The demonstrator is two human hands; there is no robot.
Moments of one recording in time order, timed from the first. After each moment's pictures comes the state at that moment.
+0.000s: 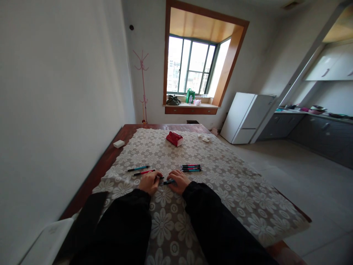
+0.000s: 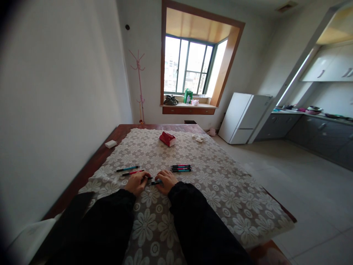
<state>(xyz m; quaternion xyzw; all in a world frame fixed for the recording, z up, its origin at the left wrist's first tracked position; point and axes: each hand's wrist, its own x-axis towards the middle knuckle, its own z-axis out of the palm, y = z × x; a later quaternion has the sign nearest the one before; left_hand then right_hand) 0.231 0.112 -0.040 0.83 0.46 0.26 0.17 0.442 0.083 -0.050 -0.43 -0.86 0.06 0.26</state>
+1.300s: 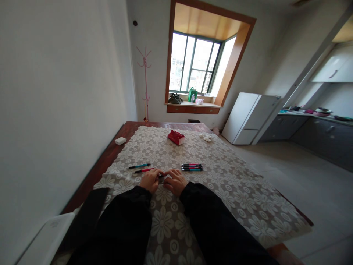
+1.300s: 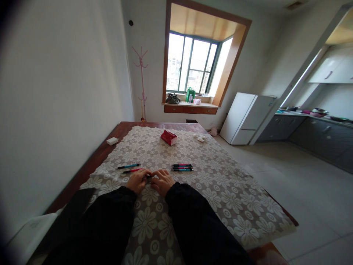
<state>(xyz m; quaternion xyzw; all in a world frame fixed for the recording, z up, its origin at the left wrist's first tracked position) 0.232 0.109 -0.035 0.84 0.43 0.26 0.19 0.422 0.079 -0.049 -0.38 -0.89 0.00 0.26</state>
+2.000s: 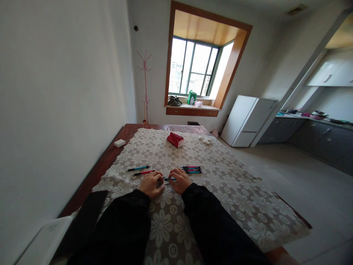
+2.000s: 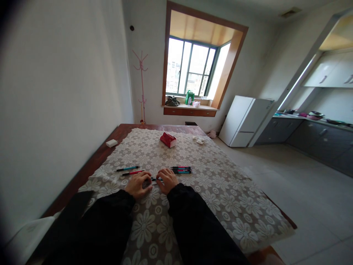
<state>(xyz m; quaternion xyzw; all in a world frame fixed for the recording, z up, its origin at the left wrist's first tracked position) 0.233 0.100 -0.031 0.86 0.41 0.23 0.16 0.439 0.081 -0.043 -0.46 -0.83 0.03 0.31</state>
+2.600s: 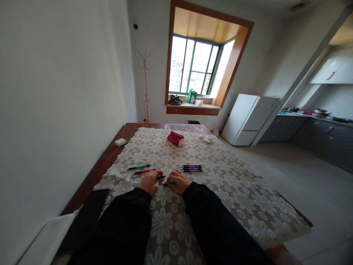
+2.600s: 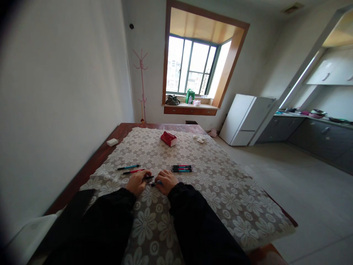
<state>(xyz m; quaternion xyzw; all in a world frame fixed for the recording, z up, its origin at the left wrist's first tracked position) 0.233 0.106 -0.033 0.83 0.46 0.25 0.19 0.438 0.082 -0.048 -0.42 -0.87 0.03 0.25</state>
